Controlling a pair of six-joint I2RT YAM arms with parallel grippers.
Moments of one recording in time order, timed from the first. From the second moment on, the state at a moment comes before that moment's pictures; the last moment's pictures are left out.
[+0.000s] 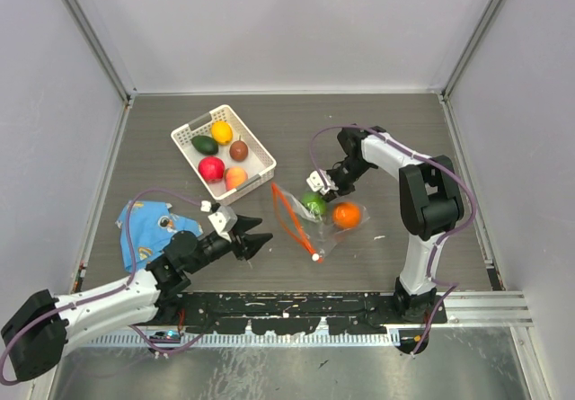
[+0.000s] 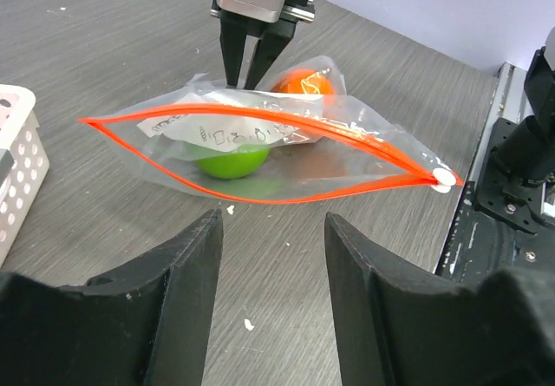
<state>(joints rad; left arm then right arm) -0.89 0.73 0.11 0.66 0.11 -0.17 0.33 1.91 1.36 -1.04 -0.67 -1.86</state>
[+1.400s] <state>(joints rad) -0.98 1.51 0.43 0.82 0.07 -0.14 0.33 1.91 1.34 -1.12 -0.76 -1.88</state>
